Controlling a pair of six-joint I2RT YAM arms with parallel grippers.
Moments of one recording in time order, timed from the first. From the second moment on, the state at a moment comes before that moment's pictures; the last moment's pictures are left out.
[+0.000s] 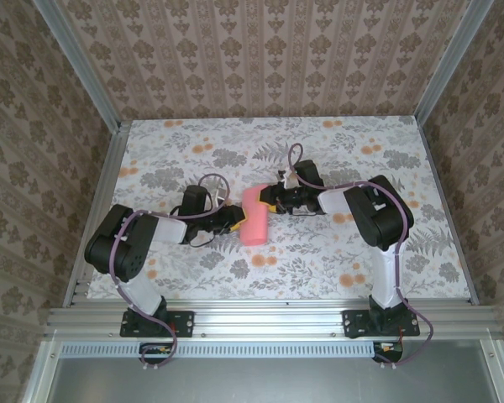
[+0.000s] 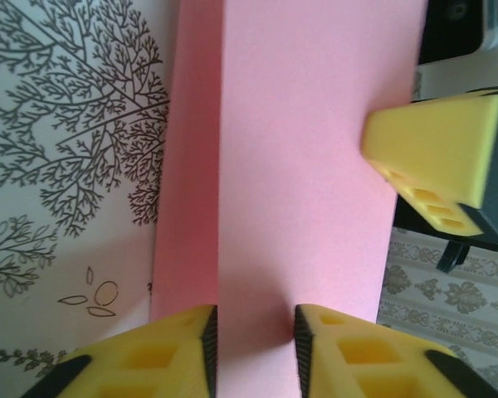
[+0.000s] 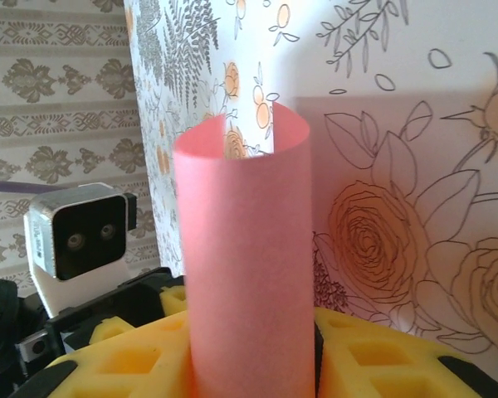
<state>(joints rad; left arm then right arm) -0.44 1.70 0.58 0.44 0.74 -0.97 0.40 2.06 1.06 0.32 -0.83 0.95</state>
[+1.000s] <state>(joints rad) -0.52 1.70 0.66 0.34 0.60 -0.93 0.41 1.81 1.06 -0.15 -0.48 0.75</state>
